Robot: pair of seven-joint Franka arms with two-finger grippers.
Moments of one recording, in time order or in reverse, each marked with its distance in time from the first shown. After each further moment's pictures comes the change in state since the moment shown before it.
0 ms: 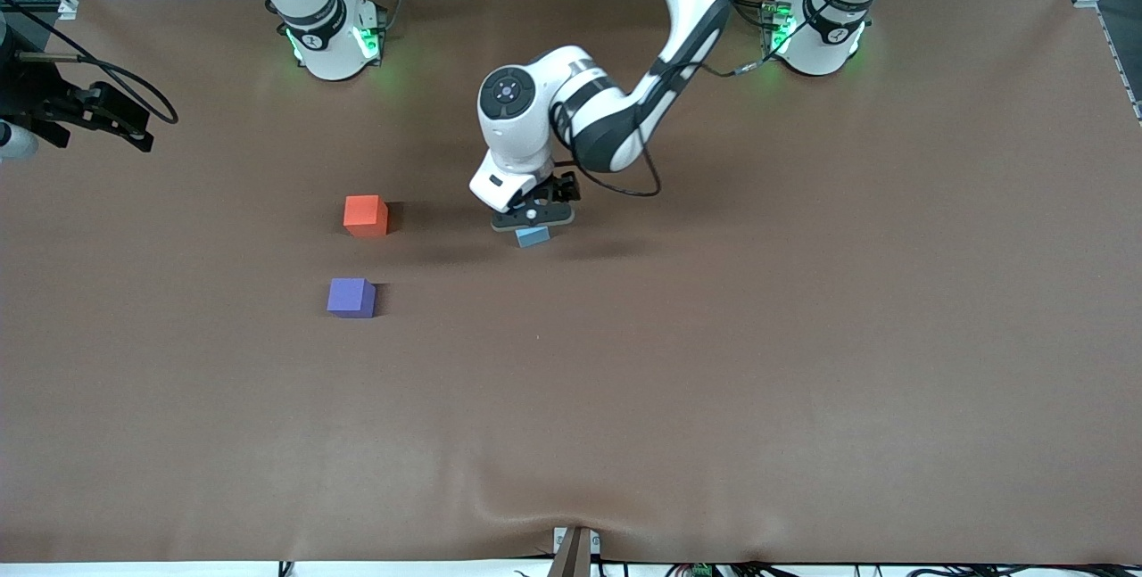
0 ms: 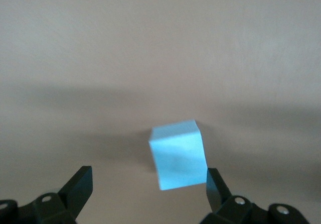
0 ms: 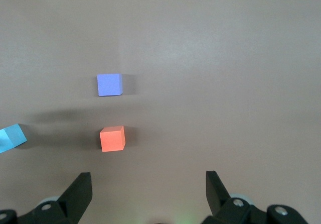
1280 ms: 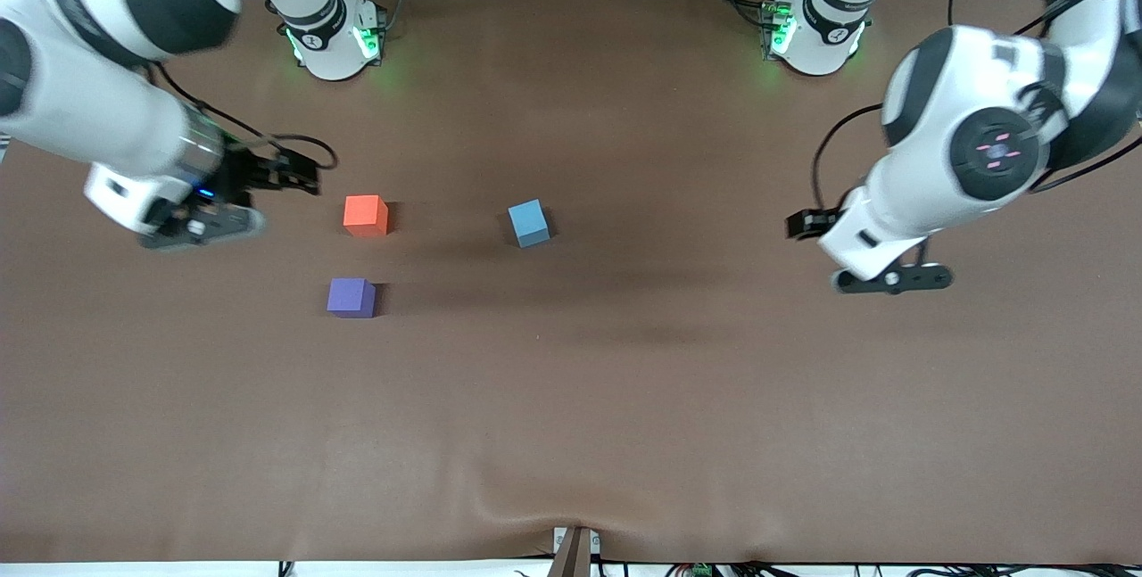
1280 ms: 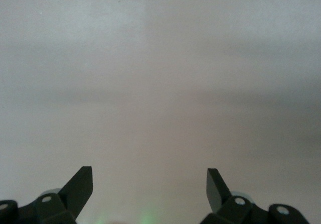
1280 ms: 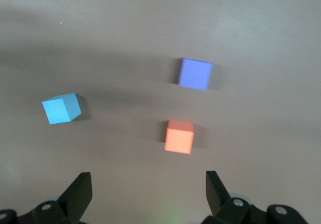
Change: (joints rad) left arm 0.635 -0.470 0.007 -0.268 0.002 -0.399 0.771; right arm 0.222 0.243 0.018 -0.006 0.171 0.111 0.001
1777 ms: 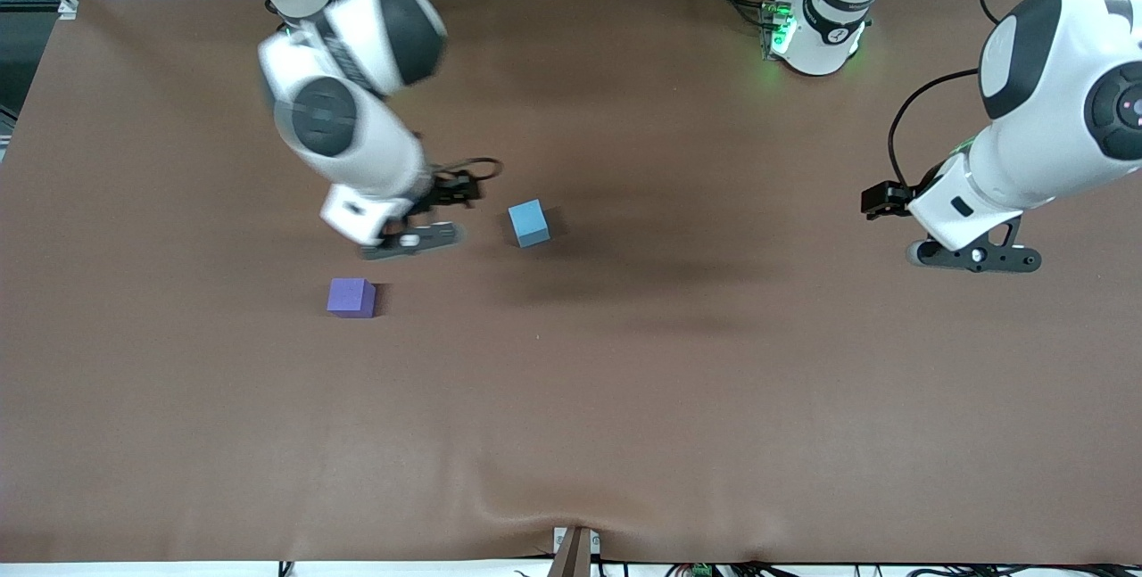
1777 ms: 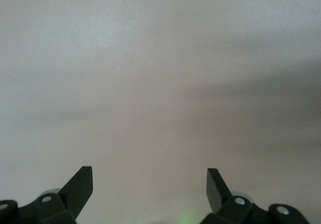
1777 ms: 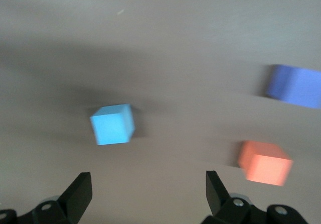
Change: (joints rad) left arm 0.091 -0.112 -0.003 -0.103 0.038 0.039 0.191; right arm 0.302 0.184 0.004 -0.012 0.034 0.207 0.248
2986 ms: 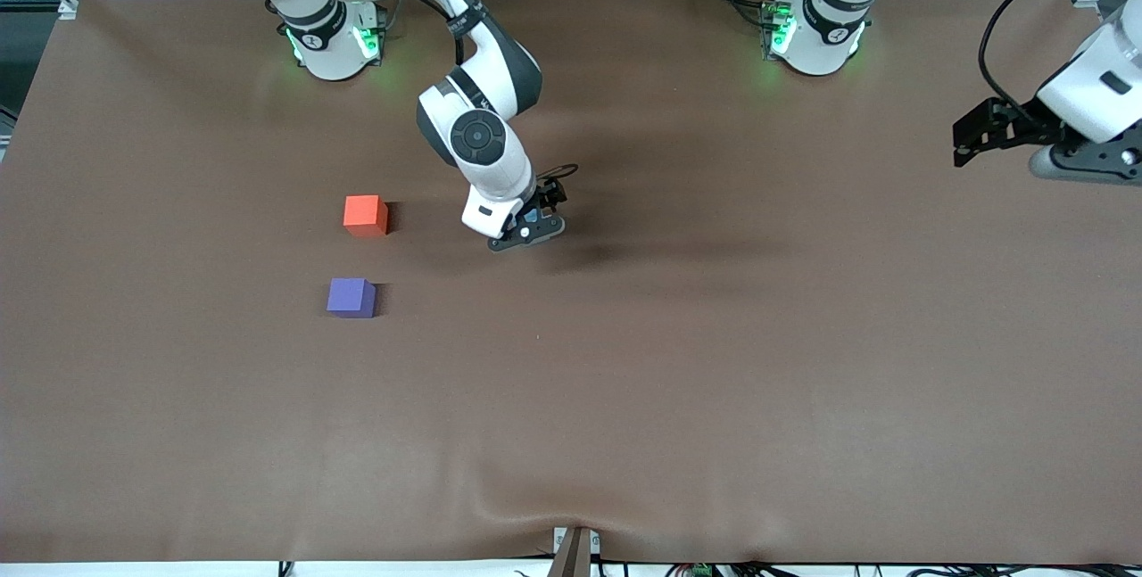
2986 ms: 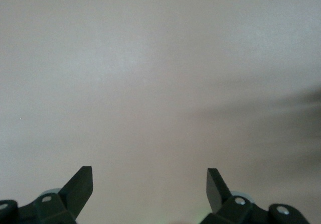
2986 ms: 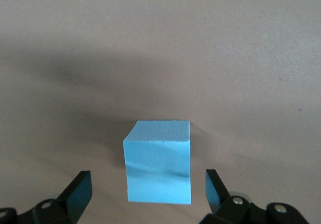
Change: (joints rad) left arm 0.083 -0.161 -0.002 0.091 0.009 -0.113 0.114; right arm 0.174 0.144 -0.002 -0.268 0.037 0.536 -0.007
